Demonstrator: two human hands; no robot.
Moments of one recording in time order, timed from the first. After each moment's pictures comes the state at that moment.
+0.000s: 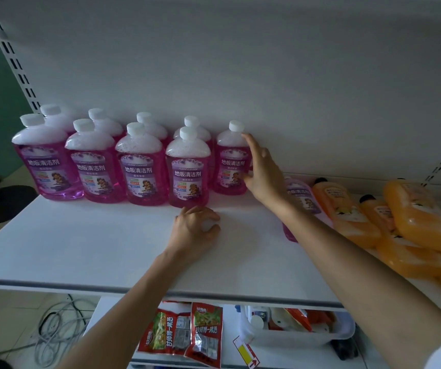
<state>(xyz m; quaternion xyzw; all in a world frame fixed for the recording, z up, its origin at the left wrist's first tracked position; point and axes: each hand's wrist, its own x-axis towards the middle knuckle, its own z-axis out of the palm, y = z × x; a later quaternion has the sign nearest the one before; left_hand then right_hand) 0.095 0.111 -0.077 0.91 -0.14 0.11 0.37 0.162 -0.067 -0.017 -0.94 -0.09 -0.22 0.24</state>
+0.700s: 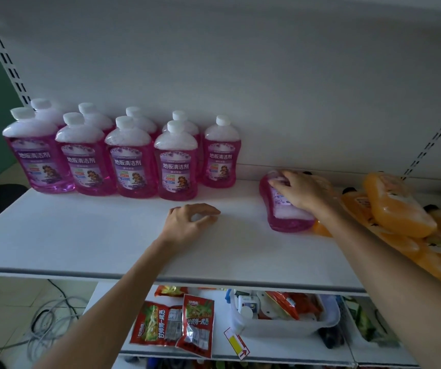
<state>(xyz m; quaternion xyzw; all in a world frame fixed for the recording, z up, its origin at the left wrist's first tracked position) 0.078 0.104 -0.059 0.88 -0.17 0.00 0.45 0.112 -0.160 -0.007 -0.99 0.02 -0.07 0.14</state>
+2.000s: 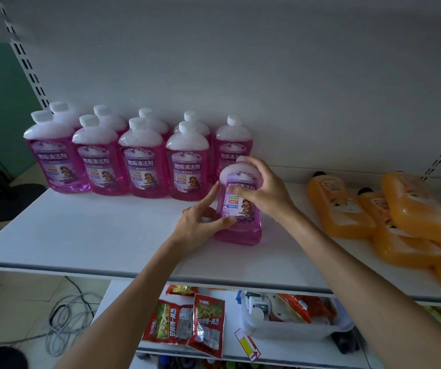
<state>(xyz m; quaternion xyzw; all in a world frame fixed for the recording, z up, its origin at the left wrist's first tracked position) 0.074 0.104 -0.060 0.81 -0.15 -0.05 0.56 0.098 -0.070 -0.014 -0.83 -0.10 -0.10 0.54</state>
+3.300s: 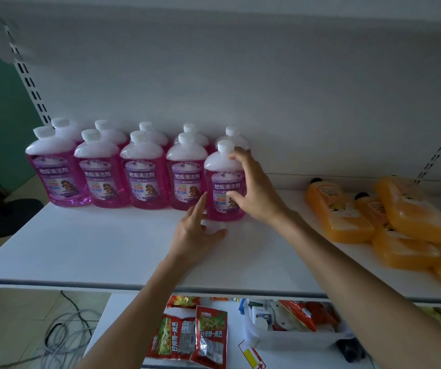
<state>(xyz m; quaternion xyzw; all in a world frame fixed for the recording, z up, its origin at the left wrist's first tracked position) 0.083 0.109 -0.083 0.87 -0.16 0.15 0.45 0.114 -0.057 -0.013 -0.87 -0.26 -0.26 0.33</state>
